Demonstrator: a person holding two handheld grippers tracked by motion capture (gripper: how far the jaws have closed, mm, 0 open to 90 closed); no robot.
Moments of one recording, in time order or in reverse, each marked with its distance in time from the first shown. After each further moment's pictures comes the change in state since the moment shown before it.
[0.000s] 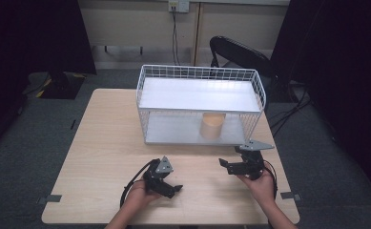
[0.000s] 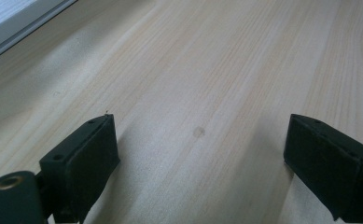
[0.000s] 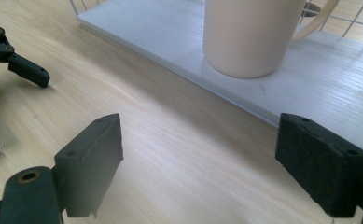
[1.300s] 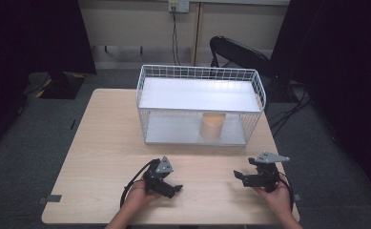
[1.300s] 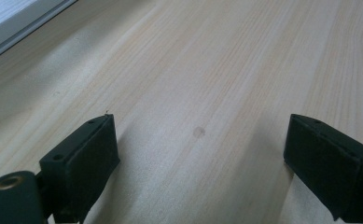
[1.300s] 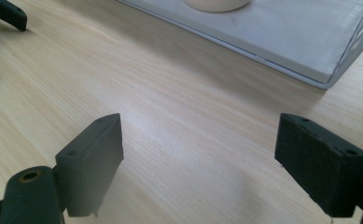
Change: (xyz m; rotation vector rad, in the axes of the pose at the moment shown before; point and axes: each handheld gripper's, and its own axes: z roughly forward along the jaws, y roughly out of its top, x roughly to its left) left arm 0.000 0.000 0.000 0.001 0.002 -0.001; right arm -0.023 -0.047 -0.028 0.057 -0.014 0.002
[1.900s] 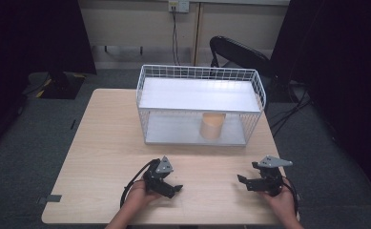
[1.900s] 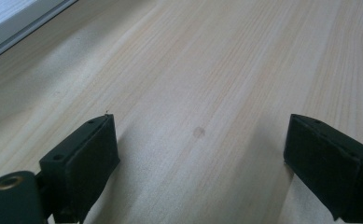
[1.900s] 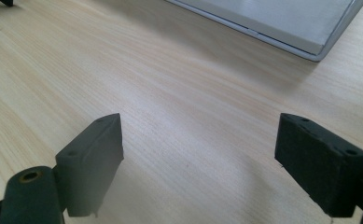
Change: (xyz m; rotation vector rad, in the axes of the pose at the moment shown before) left arm 0.000 0.000 0.000 0.000 0.000 0.000; right arm -0.006 -0.017 -0.004 0.026 -0.012 -0.006
